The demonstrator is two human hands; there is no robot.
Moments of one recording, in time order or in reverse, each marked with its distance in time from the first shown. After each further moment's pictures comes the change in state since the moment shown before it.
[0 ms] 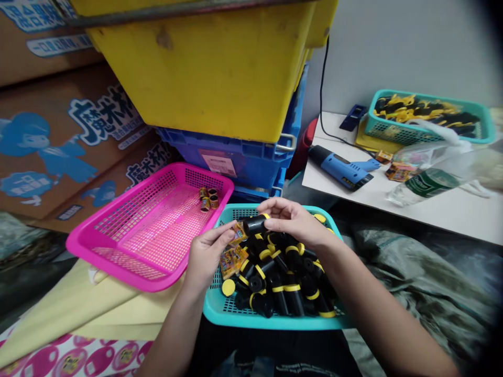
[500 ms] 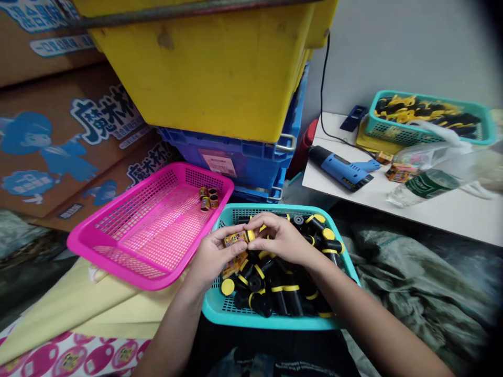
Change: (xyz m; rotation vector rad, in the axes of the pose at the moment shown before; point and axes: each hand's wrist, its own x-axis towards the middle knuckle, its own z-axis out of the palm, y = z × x) left_hand -0.004 0.015 0.009 -0.009 -0.180 -0.116; right_hand -0.004 0.028 0.024 -0.166 -0.007 -0.139
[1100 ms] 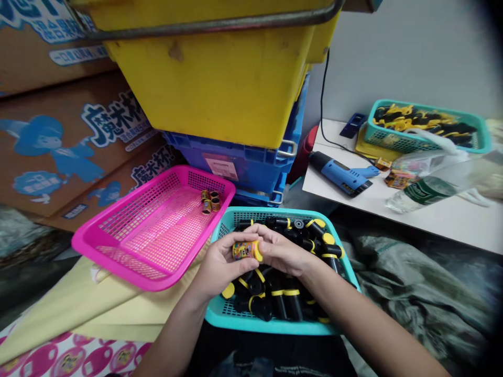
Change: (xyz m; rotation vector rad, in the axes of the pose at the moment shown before) left_hand -0.015 0.007 0.009 -0.076 -0.188 0.090; right_hand -0.008 0.009 0.012 0.716 -0.233 0.277
